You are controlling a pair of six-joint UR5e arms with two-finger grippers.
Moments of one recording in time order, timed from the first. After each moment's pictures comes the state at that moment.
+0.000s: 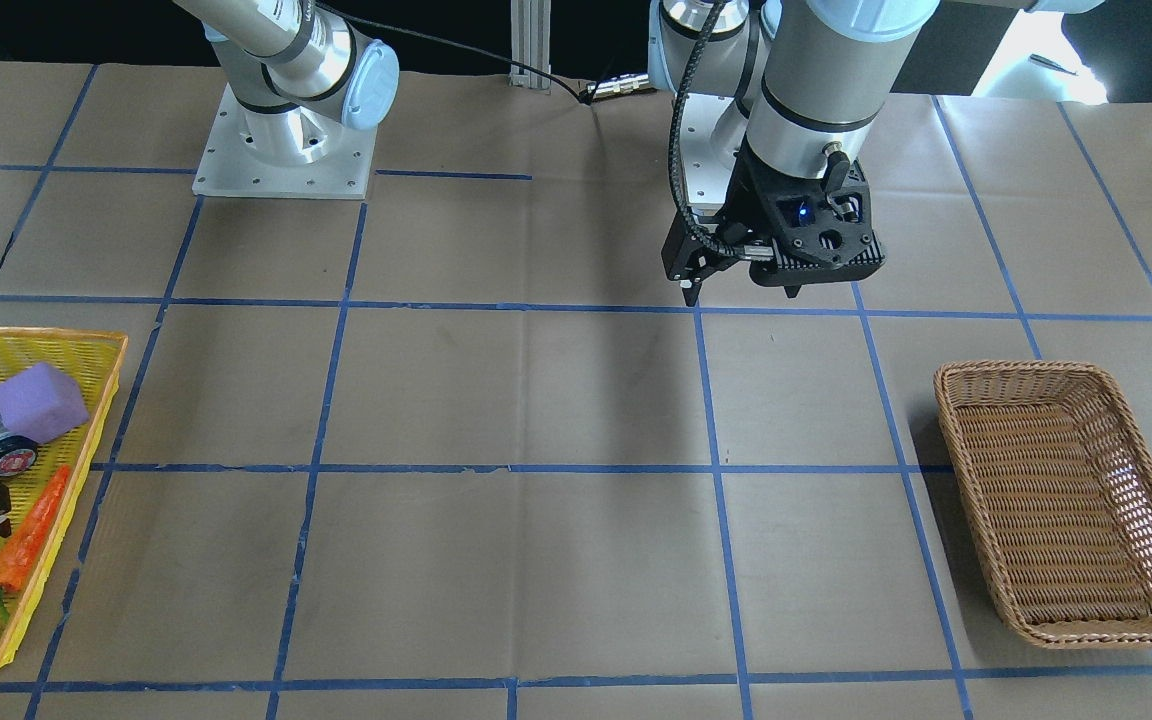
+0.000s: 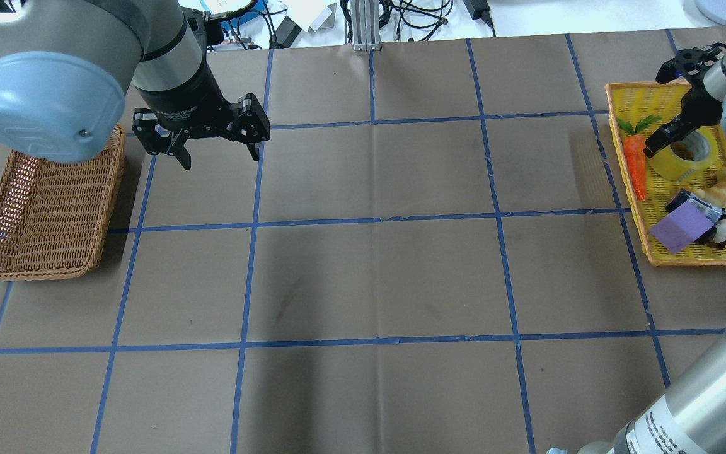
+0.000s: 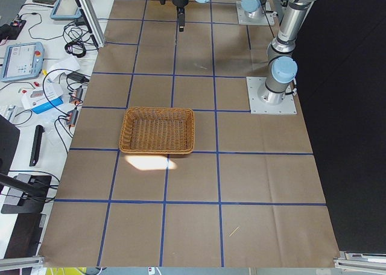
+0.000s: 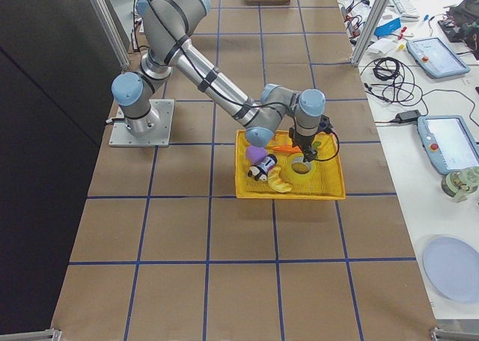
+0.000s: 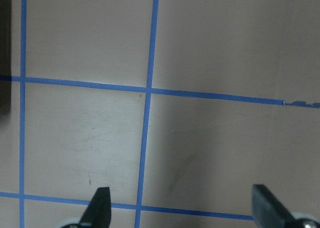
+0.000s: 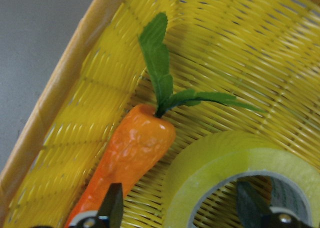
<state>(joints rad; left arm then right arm) -1.68 -1.64 -1.57 -1.49 1.59 -0.21 1.07 -1.01 1.55 -2.18 -1.53 -0.97</state>
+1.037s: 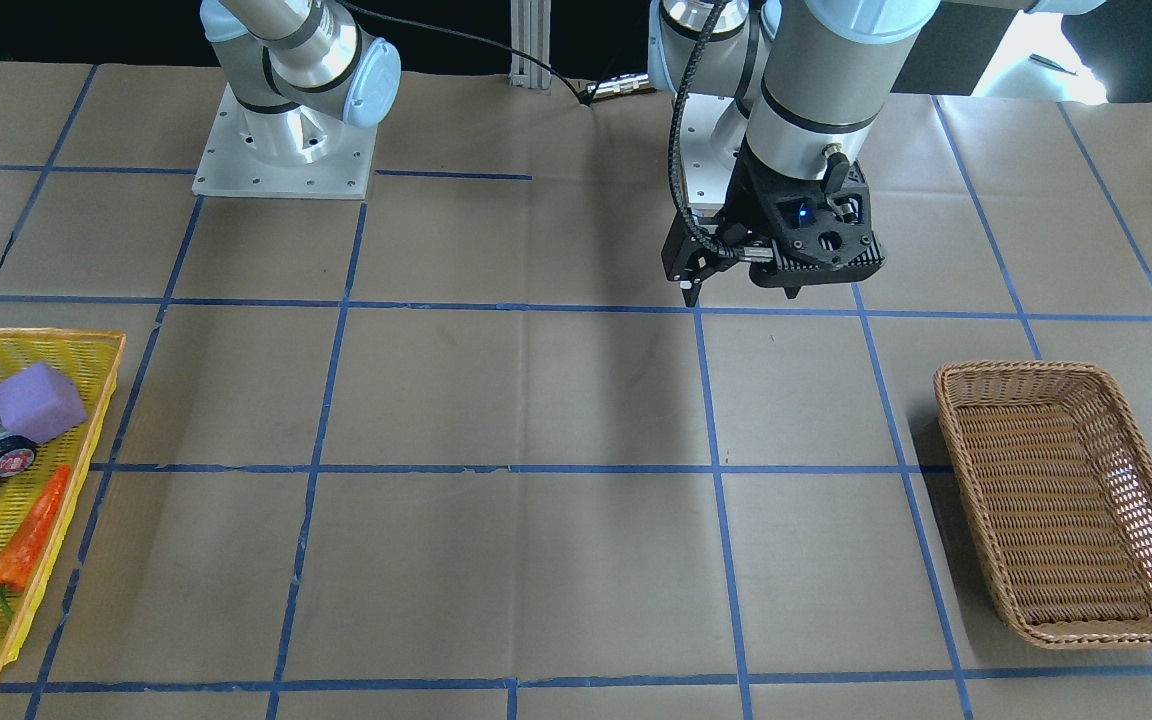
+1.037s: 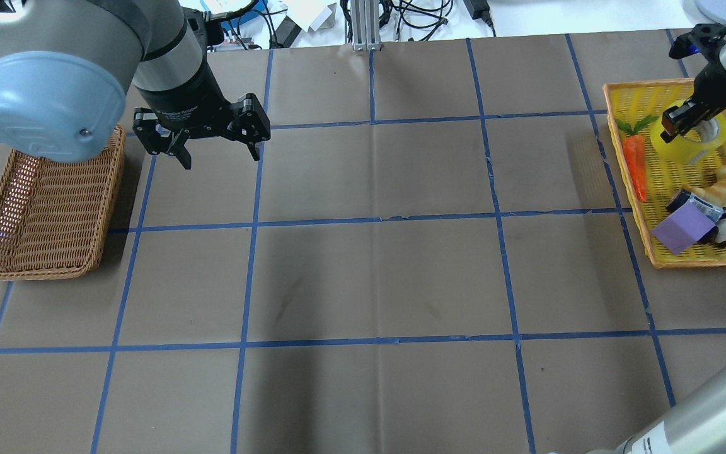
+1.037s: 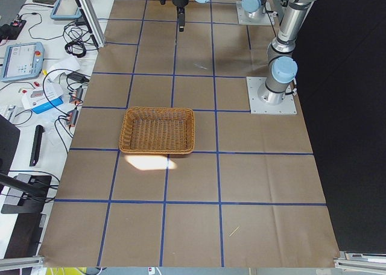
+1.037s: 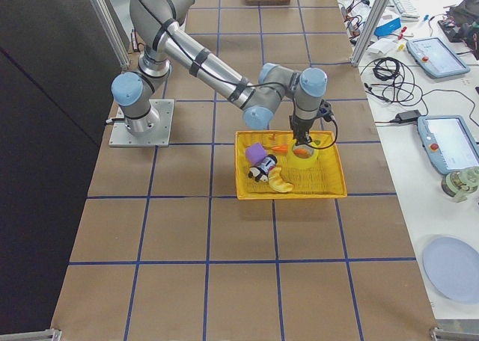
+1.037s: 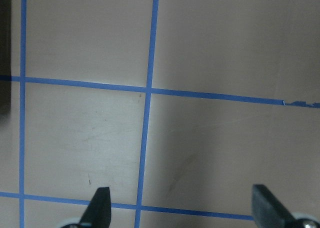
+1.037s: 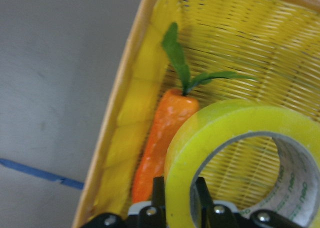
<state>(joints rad) -1.68 -1.64 -1.57 -1.49 1.59 -0.21 1.13 -1.16 1.54 -1.96 -1.55 -0.73</state>
